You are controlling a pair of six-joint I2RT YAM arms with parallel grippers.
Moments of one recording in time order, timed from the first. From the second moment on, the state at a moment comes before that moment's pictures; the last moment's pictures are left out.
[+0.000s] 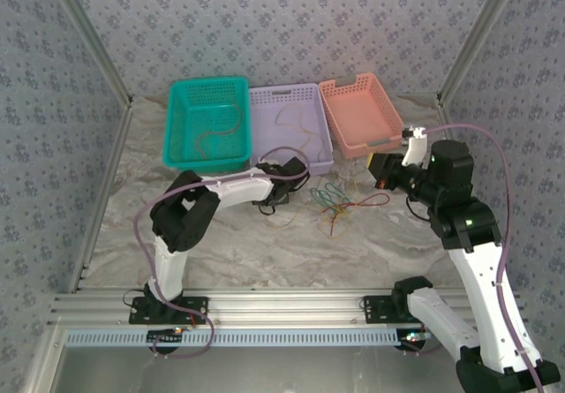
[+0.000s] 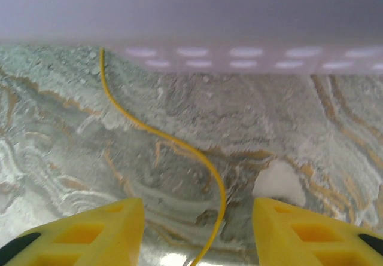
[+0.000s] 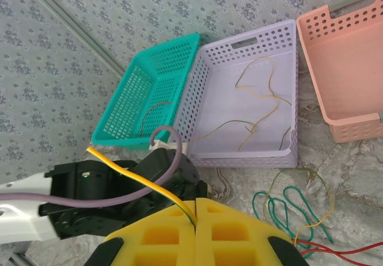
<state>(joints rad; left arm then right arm) -0.85 2.03 1.39 -0.71 -0.48 -0.91 0.22 0.80 1.12 -0.70 -0.36 0.39</state>
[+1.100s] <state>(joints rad) -1.02 1.35 1.18 -0.96 -0.68 -1.11 0.20 0.79 1.13 -0.70 -0.39 0.44</state>
